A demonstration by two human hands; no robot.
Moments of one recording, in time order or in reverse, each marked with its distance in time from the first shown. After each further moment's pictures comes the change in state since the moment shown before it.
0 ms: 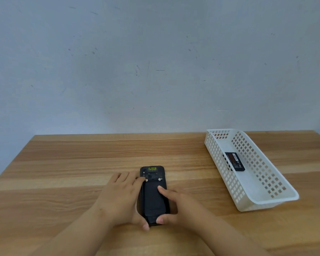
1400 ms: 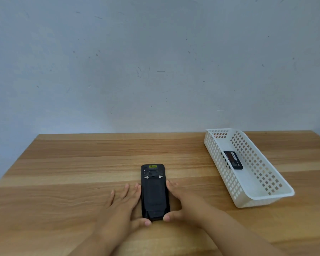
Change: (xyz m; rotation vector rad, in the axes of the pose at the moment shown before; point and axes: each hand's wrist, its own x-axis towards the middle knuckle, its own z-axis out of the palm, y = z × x) left_hand -0.036 0.010 0.042 -0.411 -0.147 -0.160; right_hand -0.006 0.006 -0.007 -0.036 -0.057 0.028
